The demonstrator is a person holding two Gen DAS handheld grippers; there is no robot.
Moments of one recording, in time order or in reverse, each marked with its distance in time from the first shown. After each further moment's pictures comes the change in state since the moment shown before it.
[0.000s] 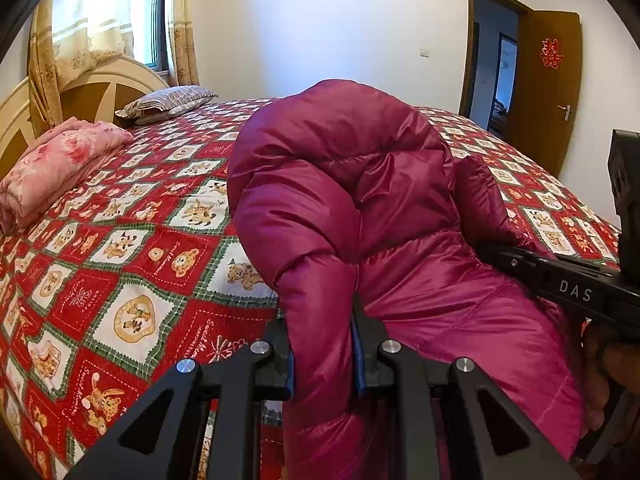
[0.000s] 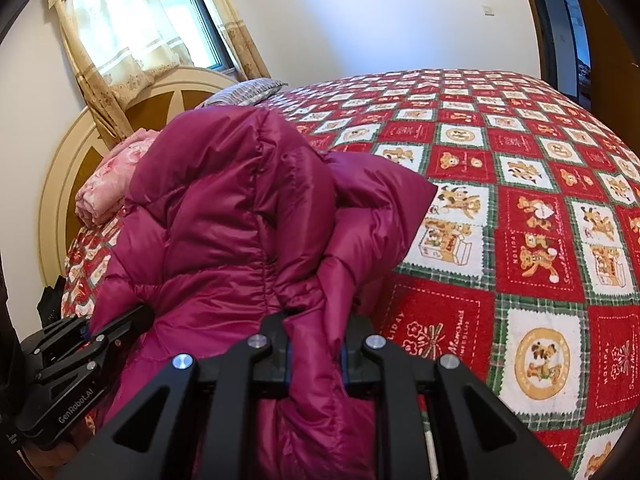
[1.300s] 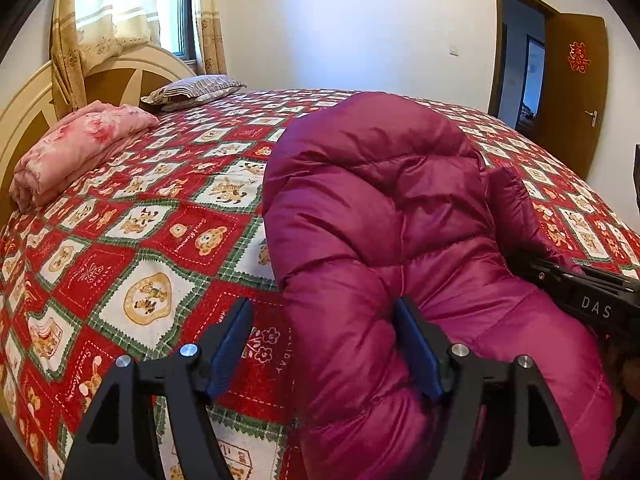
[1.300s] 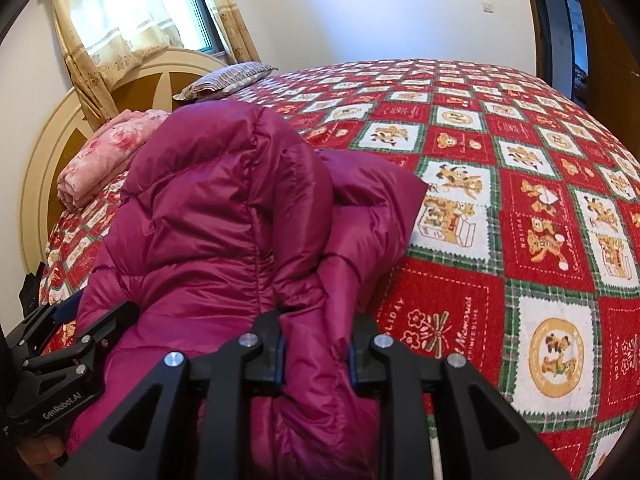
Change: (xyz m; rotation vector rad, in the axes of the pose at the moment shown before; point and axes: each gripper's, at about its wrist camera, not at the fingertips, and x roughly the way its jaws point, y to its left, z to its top) left arm 0.021 0.018 -0.014 -0.051 0.012 0.093; right arm 0.022 0.004 -0.012 -0.021 0.043 -0.063
